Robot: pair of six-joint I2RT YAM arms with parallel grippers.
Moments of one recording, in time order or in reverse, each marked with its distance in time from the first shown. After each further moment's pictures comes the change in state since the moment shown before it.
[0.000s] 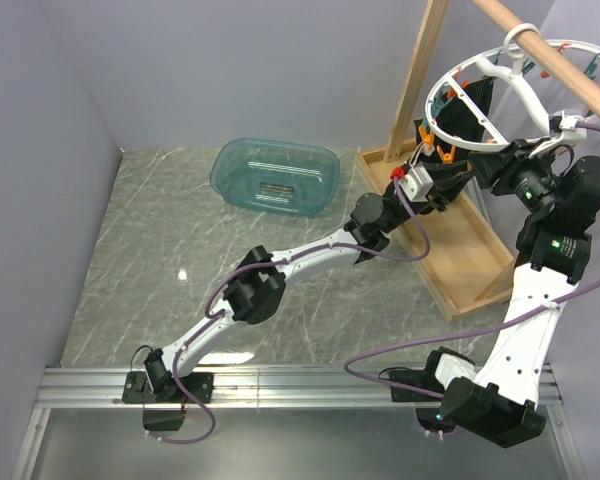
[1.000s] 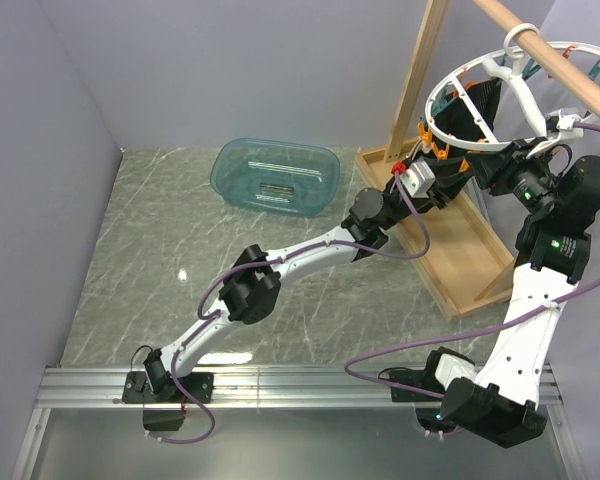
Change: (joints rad) left arm 0.000 -0.050 -0.023 -0.053 0.014 0.006; right arm 0.006 0.001 0.000 0.008 -0.045 -0.009
